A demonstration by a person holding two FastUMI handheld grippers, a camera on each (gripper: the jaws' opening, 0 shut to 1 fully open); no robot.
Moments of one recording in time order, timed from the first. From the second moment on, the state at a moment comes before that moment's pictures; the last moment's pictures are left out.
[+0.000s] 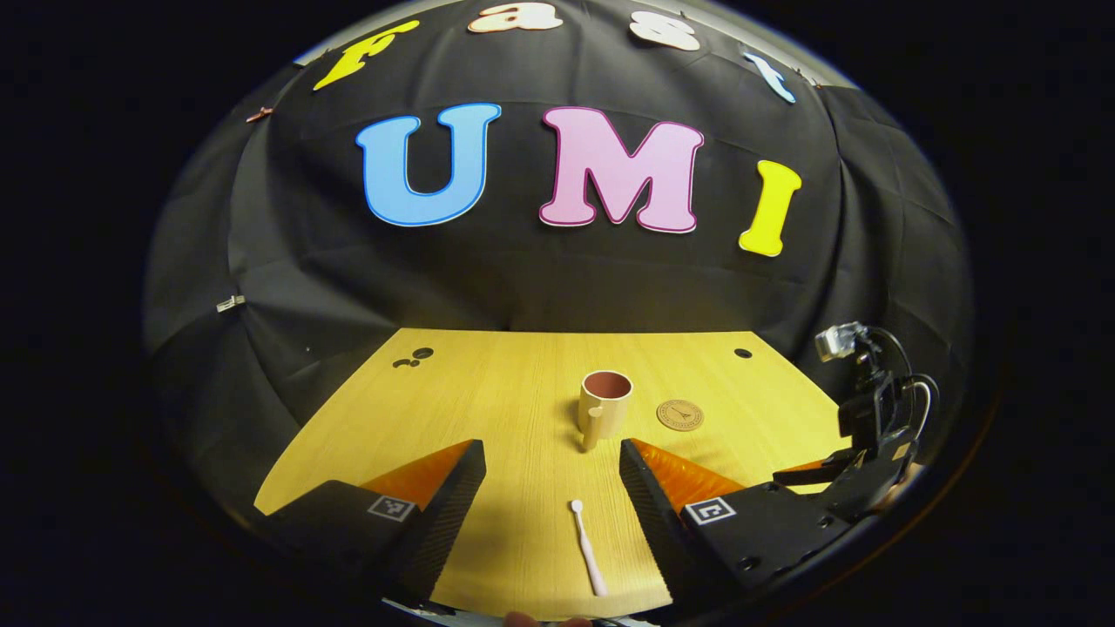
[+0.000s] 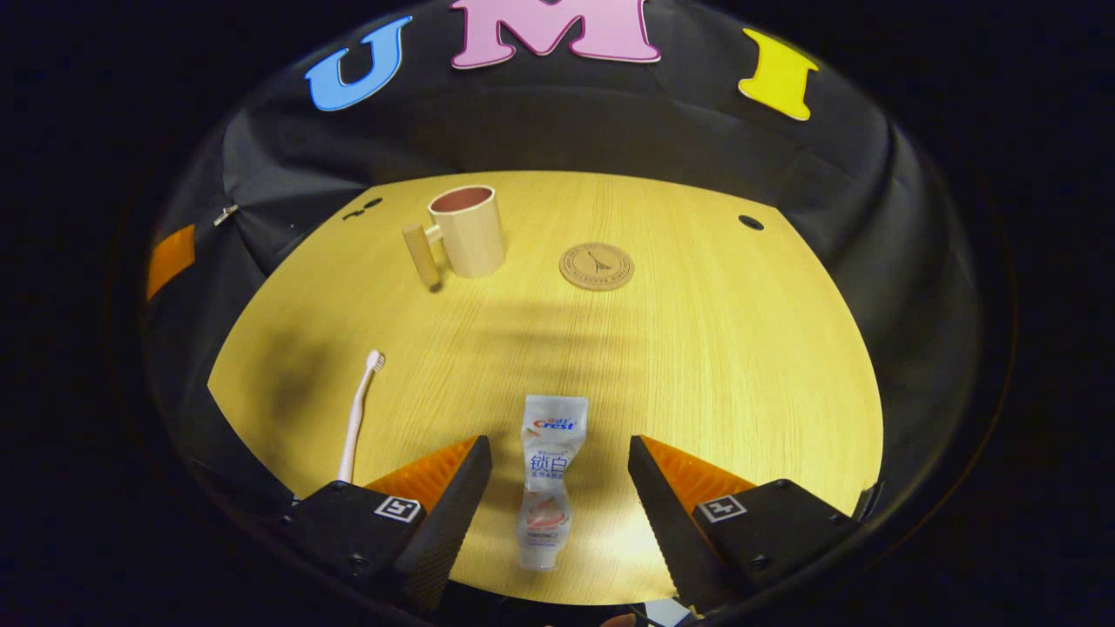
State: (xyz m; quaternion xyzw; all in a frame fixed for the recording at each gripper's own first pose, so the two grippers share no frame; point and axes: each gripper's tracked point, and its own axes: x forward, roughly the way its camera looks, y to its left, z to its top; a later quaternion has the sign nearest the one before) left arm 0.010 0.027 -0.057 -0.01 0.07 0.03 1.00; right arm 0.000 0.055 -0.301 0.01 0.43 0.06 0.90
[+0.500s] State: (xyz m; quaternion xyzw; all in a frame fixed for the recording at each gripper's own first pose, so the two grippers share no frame) left arm 0.002 0.035 -0.062 -0.01 0.07 0.04 1.00; right arm 0.000 0.065 -0.346 0.01 0.50 0.04 0.86
